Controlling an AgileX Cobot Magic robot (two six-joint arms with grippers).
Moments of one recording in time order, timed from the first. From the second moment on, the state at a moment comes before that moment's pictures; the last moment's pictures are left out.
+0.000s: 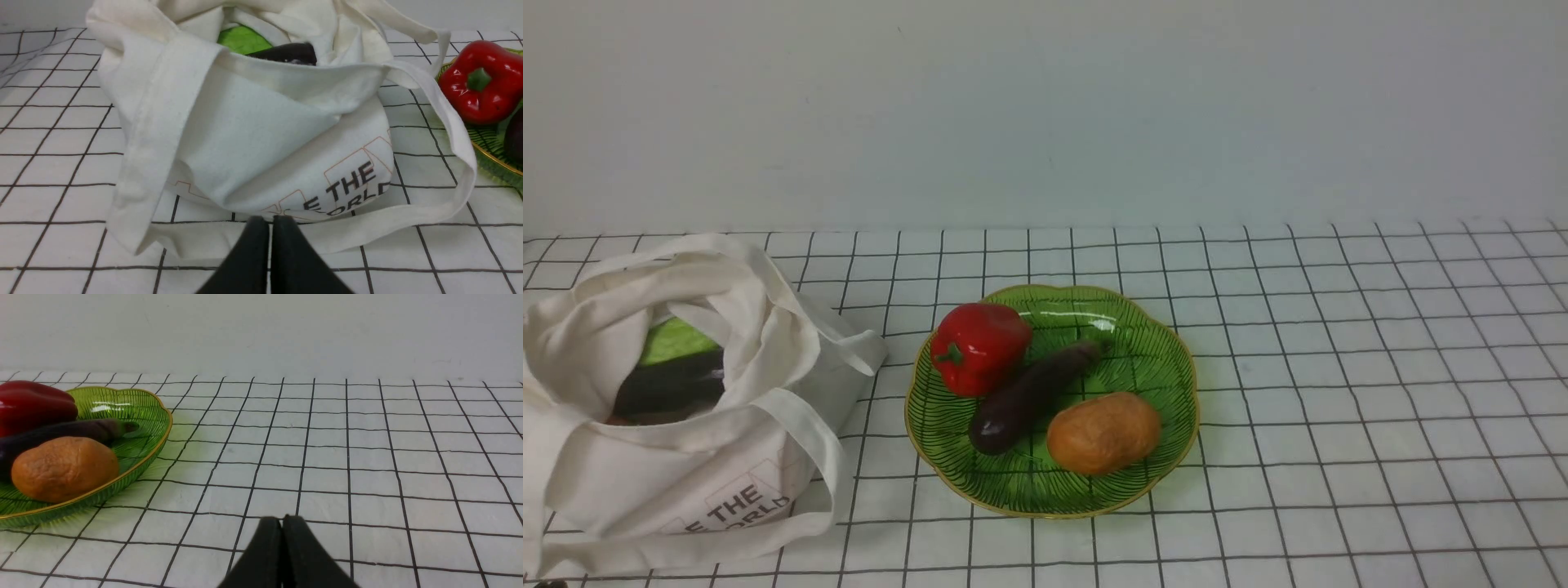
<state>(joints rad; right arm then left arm) 0.17 -0.01 0.03 -0.06 0.36 0.10 -0.01 -0.01 0.03 0.08 0.38 -0.11</state>
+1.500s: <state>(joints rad) 0.17 -0.01 0.03 -0.06 0.36 0.10 -0.01 0.66 -0.82 0.08 0.85 -0.17</state>
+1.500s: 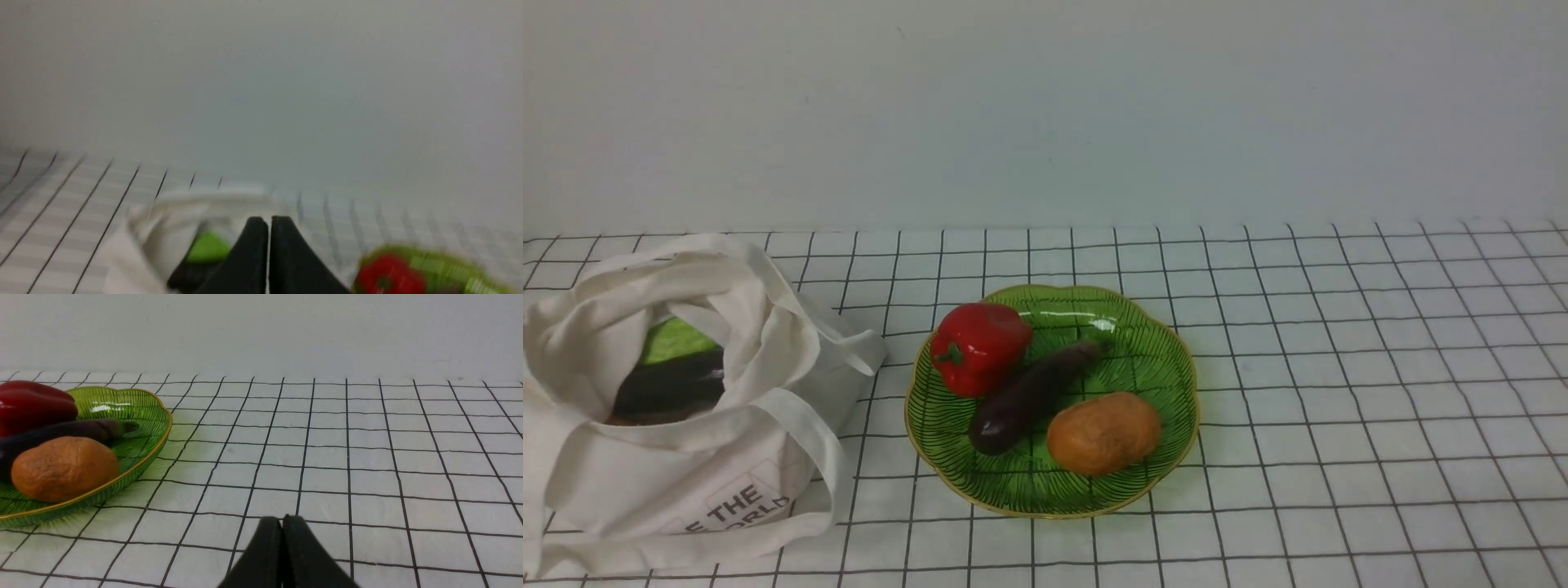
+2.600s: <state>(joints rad) 0.17 -0.01 0.03 -0.06 0.36 0.10 -0.01 1.55 -1.14 0.05 0.85 0.53</state>
